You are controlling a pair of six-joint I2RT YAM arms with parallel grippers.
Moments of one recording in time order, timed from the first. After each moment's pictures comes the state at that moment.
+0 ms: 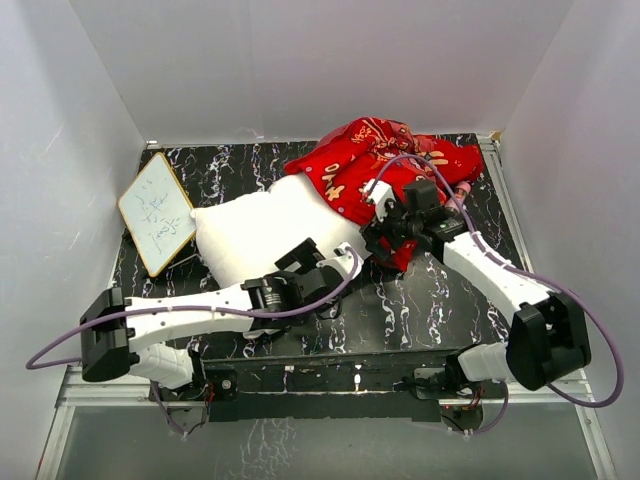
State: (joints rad) left arm -1.26 1.34 1.01 -0.48 -0.72 0.03; right arm 0.37 1.31 0.97 -0.37 -0.41 -0.46
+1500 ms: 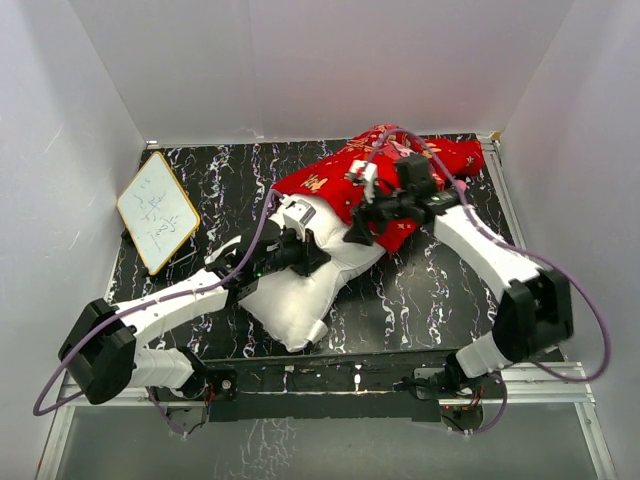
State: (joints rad) left arm -0.78 1.26 0.75 0.14 0.20 -0.32; right arm 0.39 1.52 1.24 -0.47 -0.72 -0.39
